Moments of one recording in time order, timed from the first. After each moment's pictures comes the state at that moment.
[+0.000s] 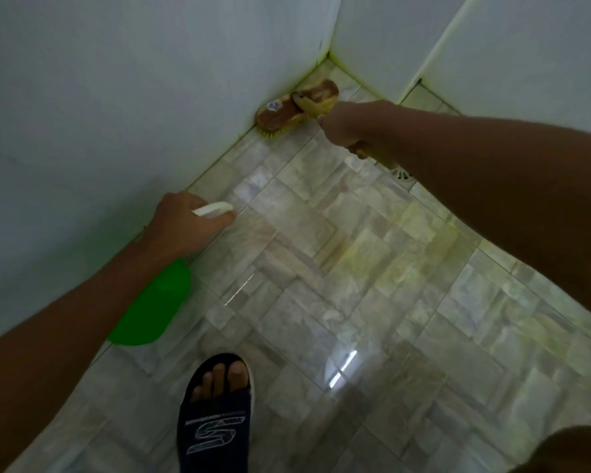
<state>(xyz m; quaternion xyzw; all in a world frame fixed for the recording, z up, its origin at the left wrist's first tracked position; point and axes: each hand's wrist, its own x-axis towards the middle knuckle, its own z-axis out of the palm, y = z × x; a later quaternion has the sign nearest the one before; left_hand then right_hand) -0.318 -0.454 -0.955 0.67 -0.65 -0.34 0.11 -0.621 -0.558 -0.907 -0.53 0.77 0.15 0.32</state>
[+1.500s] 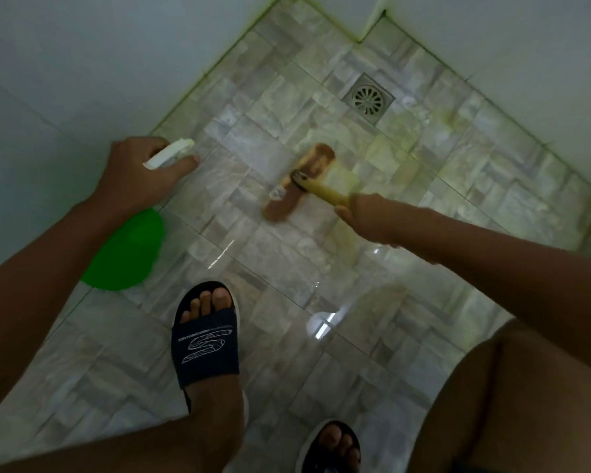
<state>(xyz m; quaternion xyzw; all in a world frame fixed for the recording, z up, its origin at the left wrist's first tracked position) -0.294 -0.404 -0.917 0.58 -0.70 -0.36 0.20 -0.643 -0.285 -0.900 -0.59 0.71 0.19 0.35</state>
